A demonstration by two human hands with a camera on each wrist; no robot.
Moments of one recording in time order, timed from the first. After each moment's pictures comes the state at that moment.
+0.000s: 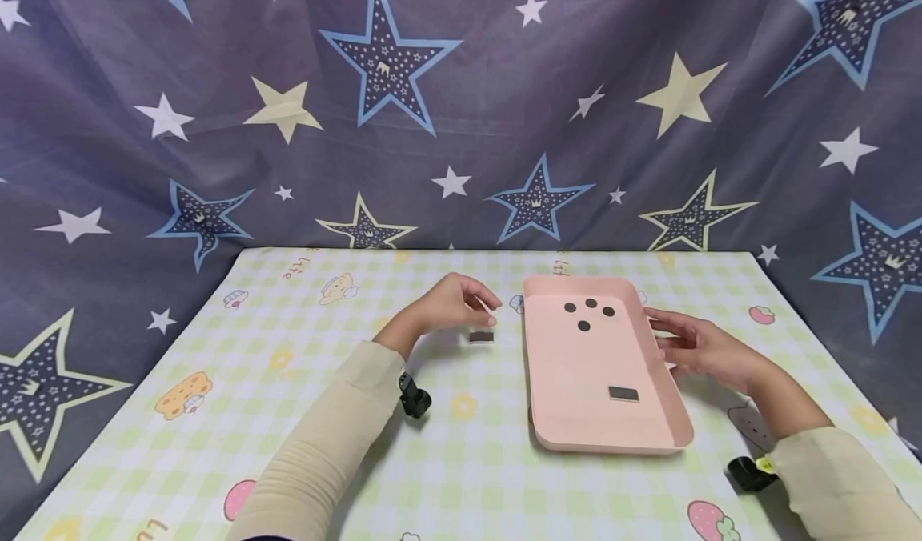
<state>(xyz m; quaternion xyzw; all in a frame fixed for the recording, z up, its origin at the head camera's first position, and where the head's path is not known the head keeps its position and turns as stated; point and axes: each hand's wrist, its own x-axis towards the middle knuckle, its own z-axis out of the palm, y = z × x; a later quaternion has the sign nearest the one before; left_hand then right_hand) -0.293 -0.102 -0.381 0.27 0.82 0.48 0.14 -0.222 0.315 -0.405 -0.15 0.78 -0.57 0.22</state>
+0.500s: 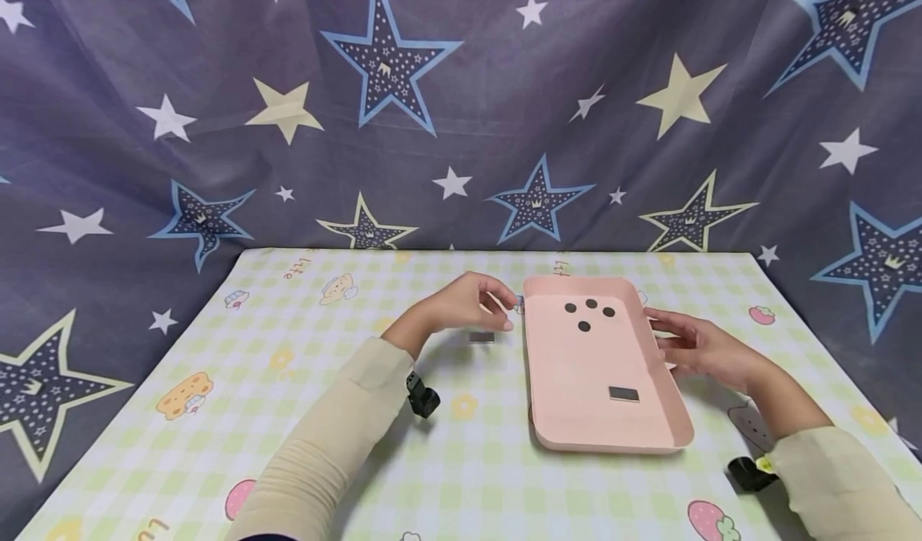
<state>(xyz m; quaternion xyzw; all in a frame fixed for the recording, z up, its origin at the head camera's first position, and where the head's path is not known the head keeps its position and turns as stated) -0.283 -0.083 -0.361 0.30 0.80 0.48 0.19 -0.219 0.315 -0.402 -0.15 0.78 -0.57 0.21</state>
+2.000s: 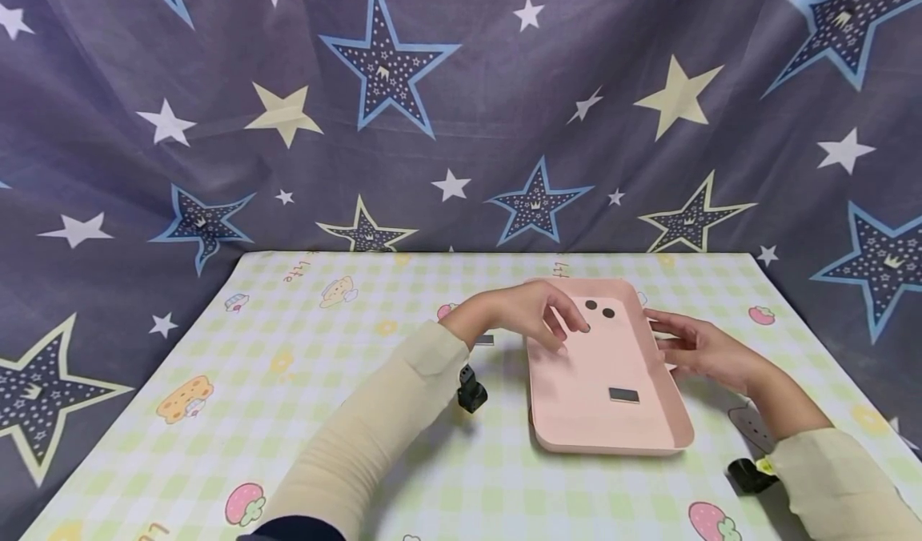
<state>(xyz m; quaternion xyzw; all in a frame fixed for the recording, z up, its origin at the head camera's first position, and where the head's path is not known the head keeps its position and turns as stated) -0.273 -0.006 -0.337 0.41 0.76 0.40 0.30 -0.220 0.317 -0.405 -0.16 0.77 -0.58 0.22</state>
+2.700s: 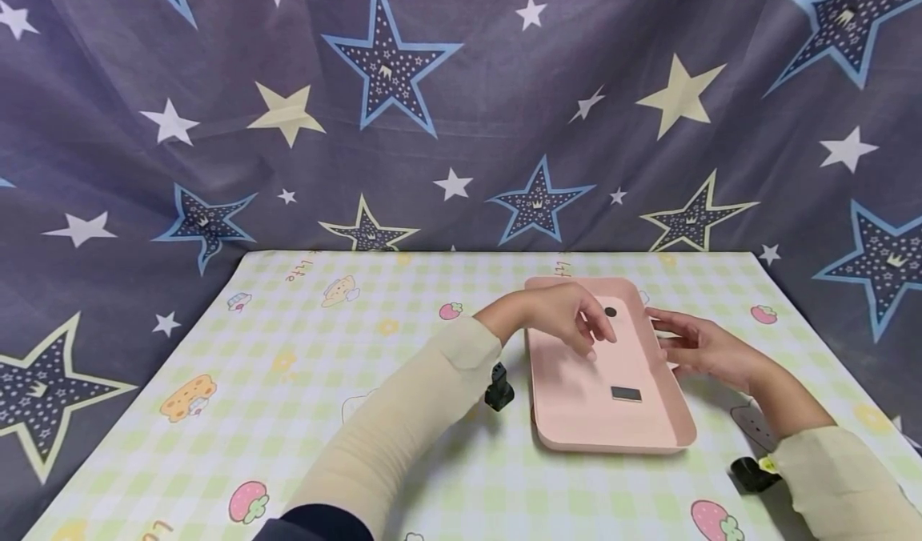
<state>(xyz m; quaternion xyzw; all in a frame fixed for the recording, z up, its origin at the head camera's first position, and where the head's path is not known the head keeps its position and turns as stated) -0.274 0.030 -0.337 0.47 0.75 0.36 0.29 -0.219 0.315 -0.400 -0.15 0.77 -0.57 0.22</state>
